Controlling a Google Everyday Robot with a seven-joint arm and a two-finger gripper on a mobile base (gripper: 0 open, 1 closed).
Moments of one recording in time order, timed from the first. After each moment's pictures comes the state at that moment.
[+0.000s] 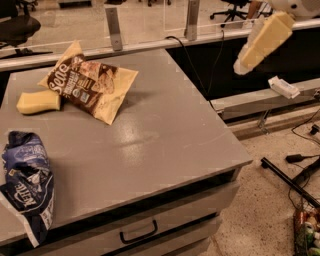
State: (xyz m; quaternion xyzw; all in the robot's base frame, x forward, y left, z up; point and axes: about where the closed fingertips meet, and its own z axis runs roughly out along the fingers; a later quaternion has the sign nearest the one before) arm 0.563 -0.172 1.065 -0.62 0.69 0.00 0.37
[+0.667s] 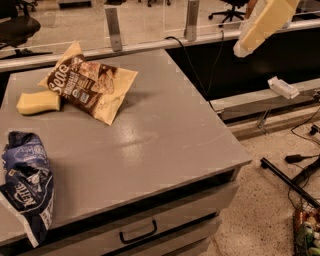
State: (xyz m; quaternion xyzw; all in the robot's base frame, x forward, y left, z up) arm 0.572 -0.161 1.100 -0.62 0.67 0.00 0.40
